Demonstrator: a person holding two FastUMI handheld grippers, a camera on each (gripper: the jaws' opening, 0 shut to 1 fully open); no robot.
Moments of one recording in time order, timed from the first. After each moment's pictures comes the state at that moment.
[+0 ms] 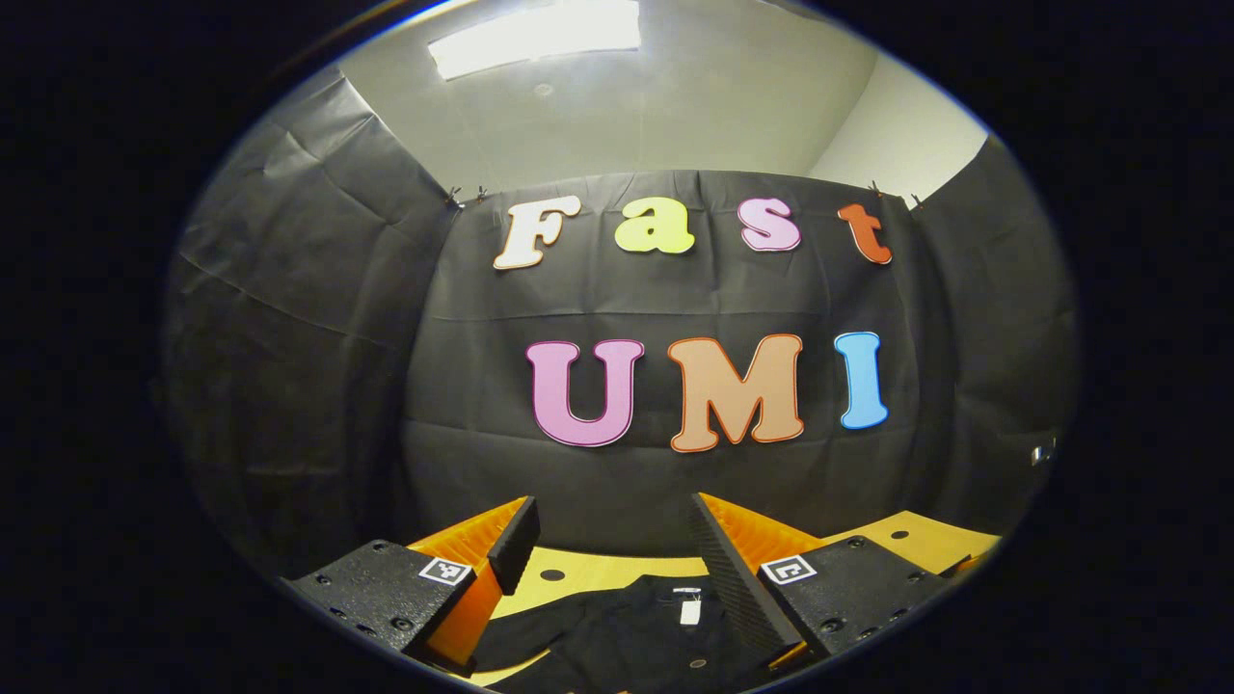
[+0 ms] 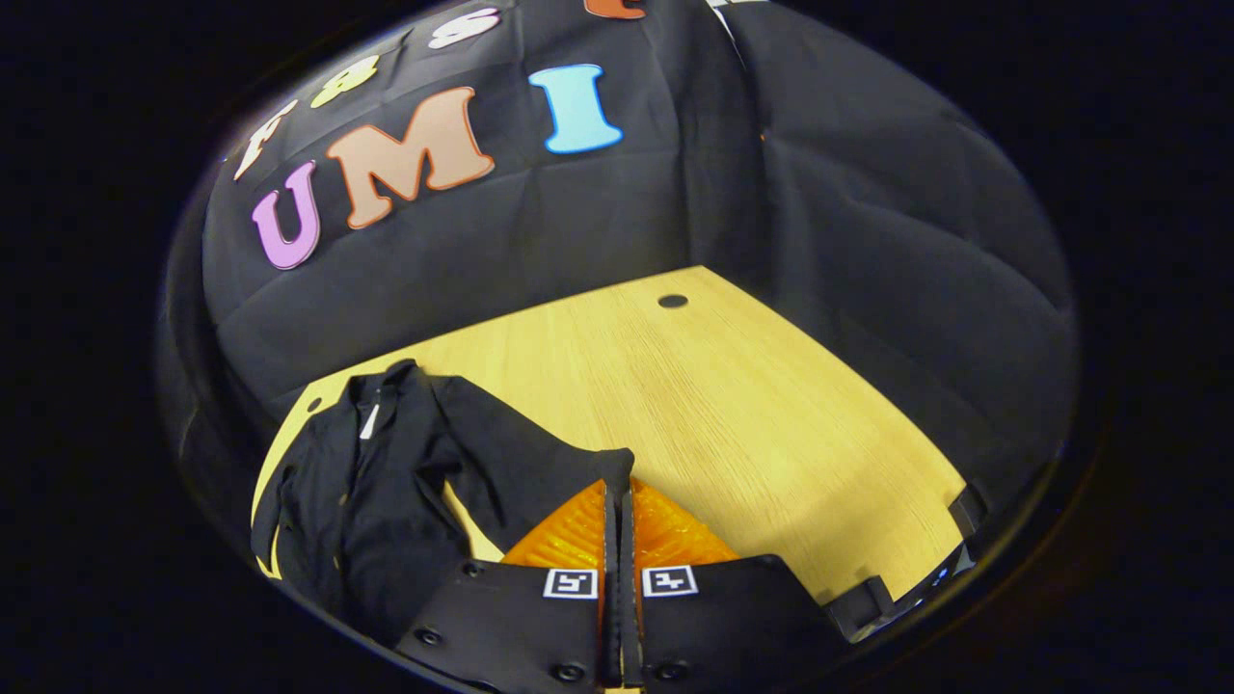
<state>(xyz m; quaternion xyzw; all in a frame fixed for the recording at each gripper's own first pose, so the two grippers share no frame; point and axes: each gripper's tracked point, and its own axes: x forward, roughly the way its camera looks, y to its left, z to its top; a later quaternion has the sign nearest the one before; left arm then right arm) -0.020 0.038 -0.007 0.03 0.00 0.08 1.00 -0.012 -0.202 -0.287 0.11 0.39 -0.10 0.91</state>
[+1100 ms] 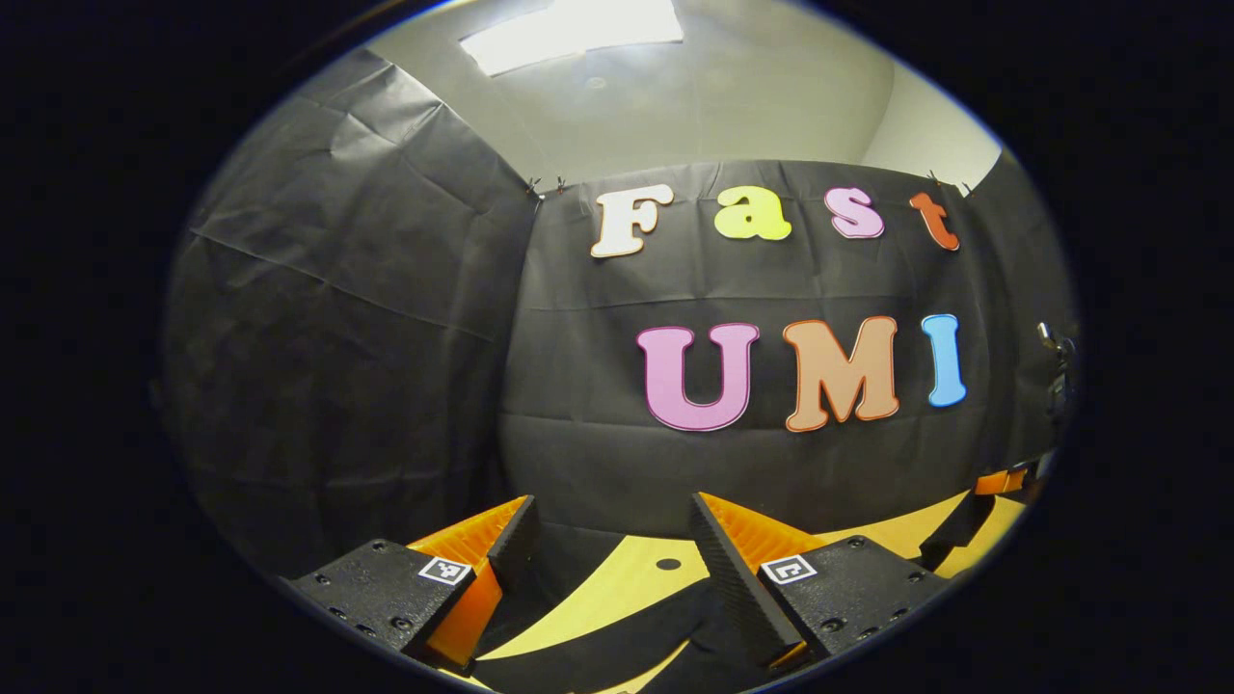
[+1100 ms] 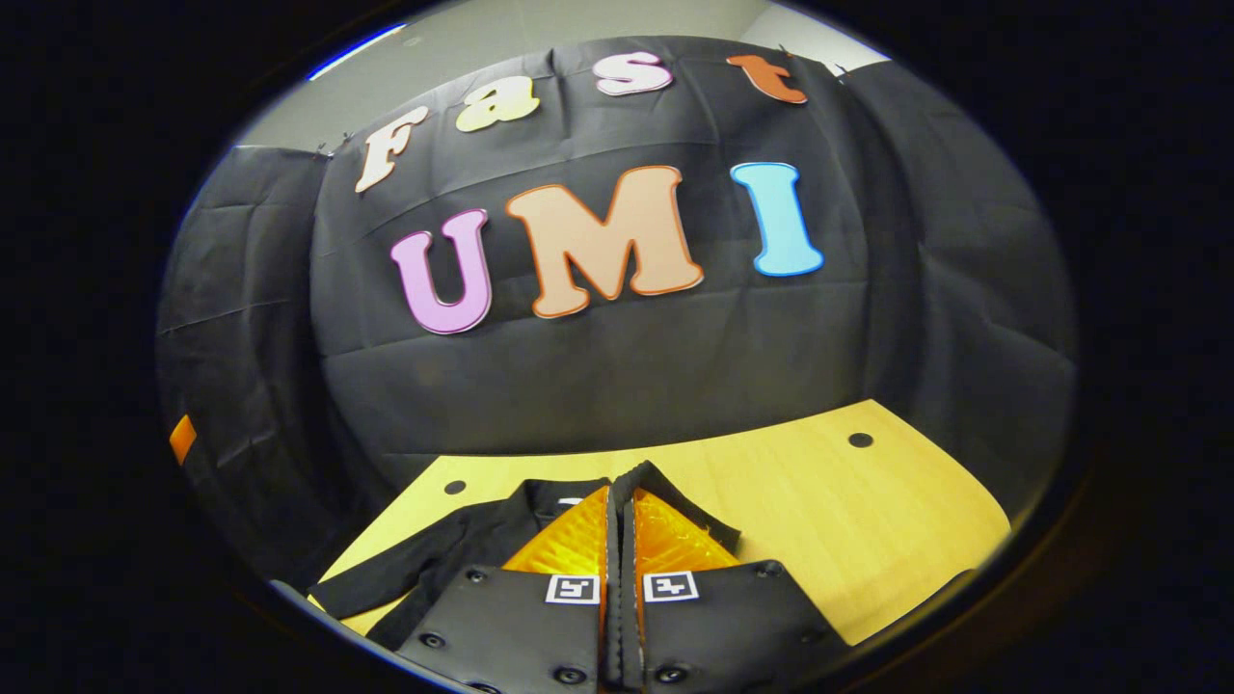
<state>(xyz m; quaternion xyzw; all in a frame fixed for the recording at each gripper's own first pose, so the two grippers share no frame) -0.071 0.218 -0.015 0.05 0.02 0.17 0.99 0.103 0.039 -0.168 0.07 0.25 0.05 0.96</state>
